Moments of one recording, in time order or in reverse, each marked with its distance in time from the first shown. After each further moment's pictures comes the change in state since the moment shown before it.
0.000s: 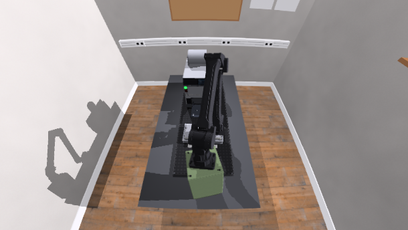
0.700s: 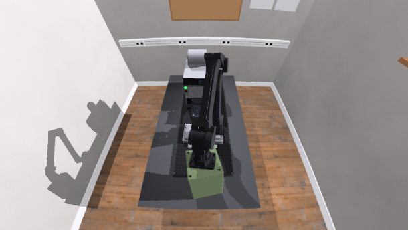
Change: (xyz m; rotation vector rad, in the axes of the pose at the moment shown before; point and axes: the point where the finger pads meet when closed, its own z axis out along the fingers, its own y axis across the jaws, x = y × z) arm 0.000 0.000 0.000 0.000 0.000 0.000
